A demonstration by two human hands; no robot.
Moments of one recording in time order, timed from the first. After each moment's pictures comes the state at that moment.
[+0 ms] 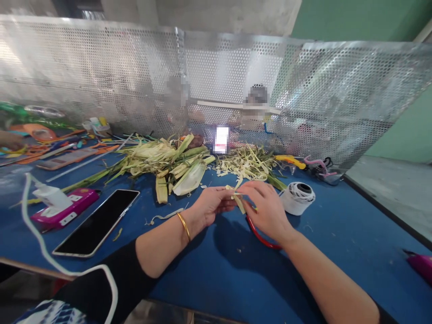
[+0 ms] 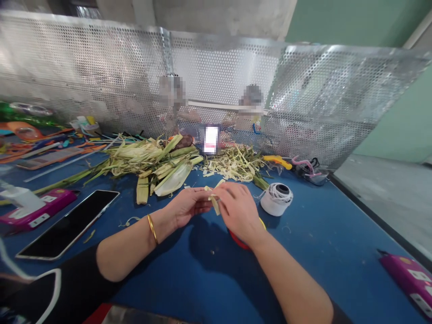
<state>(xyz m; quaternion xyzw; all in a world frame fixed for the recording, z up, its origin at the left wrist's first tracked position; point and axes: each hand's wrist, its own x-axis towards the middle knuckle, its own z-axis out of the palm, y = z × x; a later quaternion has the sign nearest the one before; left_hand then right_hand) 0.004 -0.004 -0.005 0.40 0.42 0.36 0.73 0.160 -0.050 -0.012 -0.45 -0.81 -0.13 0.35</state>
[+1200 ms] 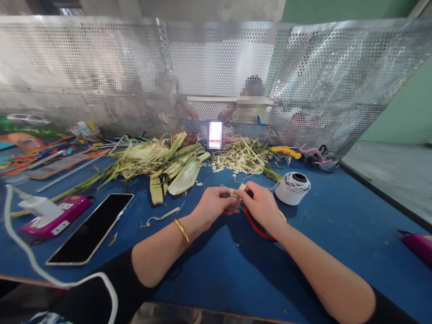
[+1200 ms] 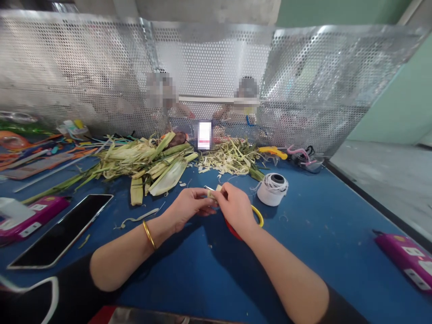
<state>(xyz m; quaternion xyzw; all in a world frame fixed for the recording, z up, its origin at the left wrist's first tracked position) 0.009 -0.018 -0.007 0.54 0.43 0.30 0.66 0.154 -0.045 -0.021 -0.65 -0.64 0.10 0.39</state>
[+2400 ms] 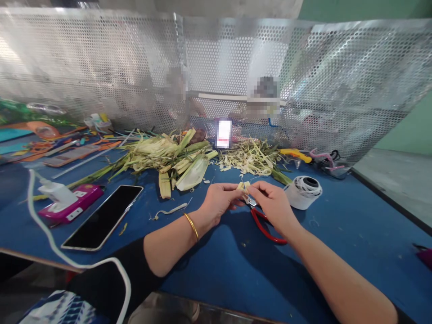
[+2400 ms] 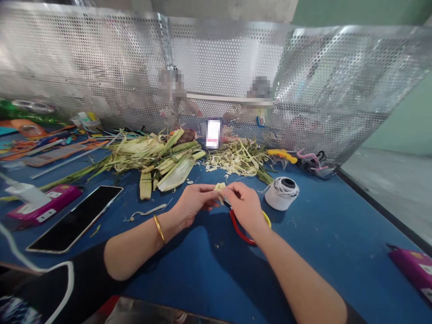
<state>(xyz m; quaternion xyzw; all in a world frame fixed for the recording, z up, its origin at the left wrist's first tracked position) 0.011 -0.015 -0.007 0.48 0.44 0.37 0.66 0.154 -0.049 -0.015 -0.59 -0.61 0.22 0.48</state>
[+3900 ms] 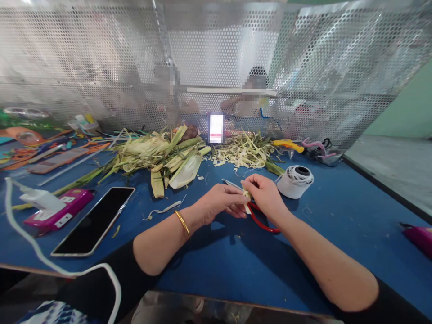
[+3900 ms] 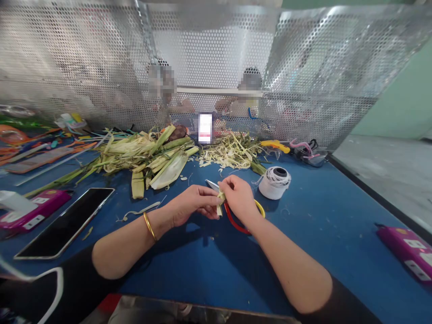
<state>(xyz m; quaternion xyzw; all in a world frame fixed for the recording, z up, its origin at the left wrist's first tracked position) 0.004 -0.019 -0.005 0.62 0.33 0.19 0.69 0.158 -0.041 -0.022 -0.64 -0.58 0.21 0.47</state>
